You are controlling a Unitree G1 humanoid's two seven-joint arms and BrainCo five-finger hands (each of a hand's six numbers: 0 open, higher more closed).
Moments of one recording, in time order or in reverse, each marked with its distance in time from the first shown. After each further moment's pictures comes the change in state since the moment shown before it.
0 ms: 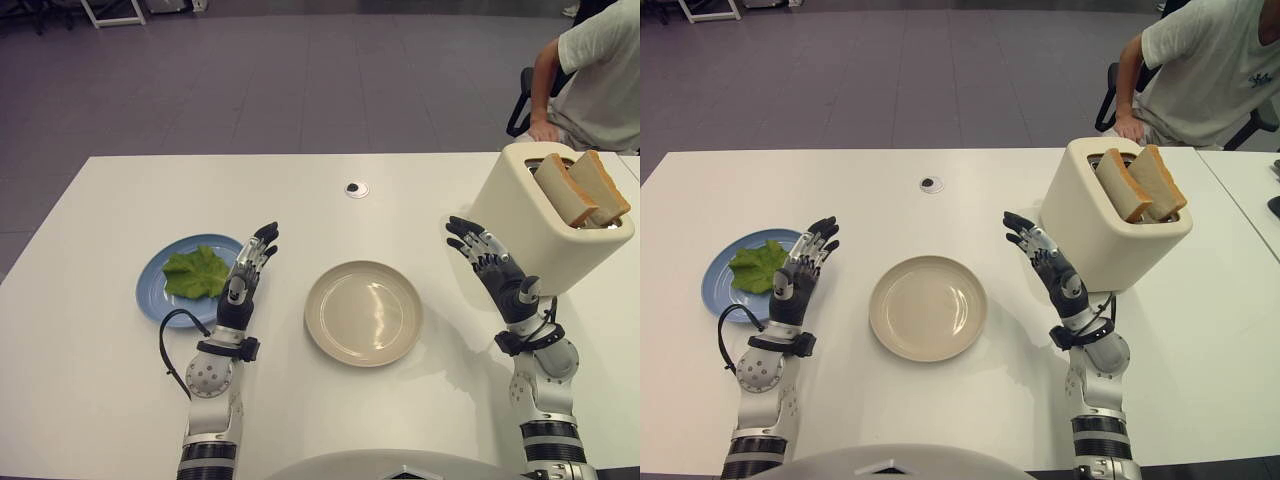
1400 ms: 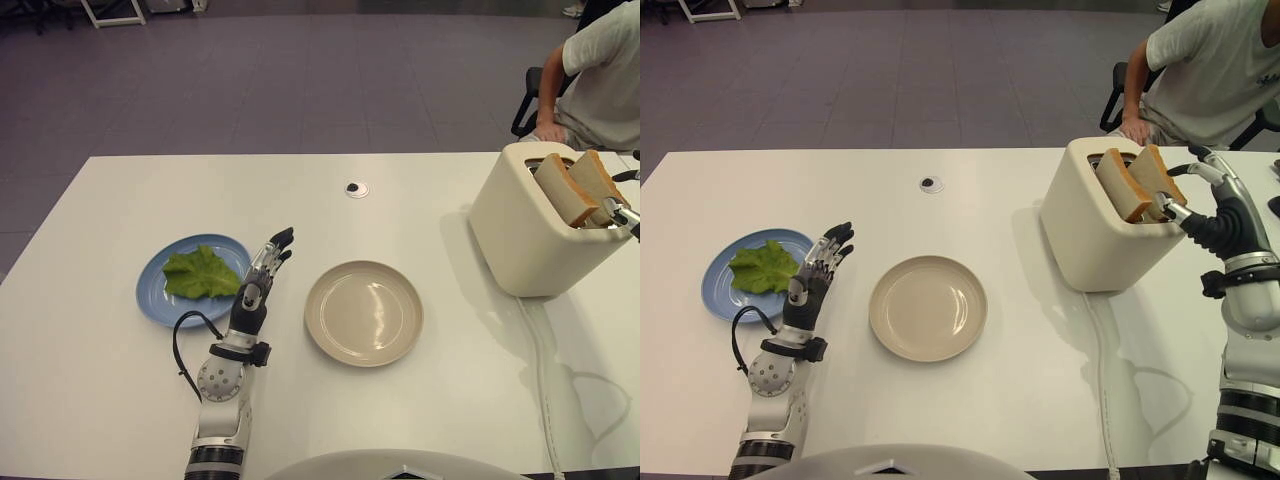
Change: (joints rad) left arm 0.022 -0.012 -0.060 -0.004 0.018 -0.030 0.014; right arm -0.123 -0.558 -0.302 0.085 -0.543 0.266 -0.514
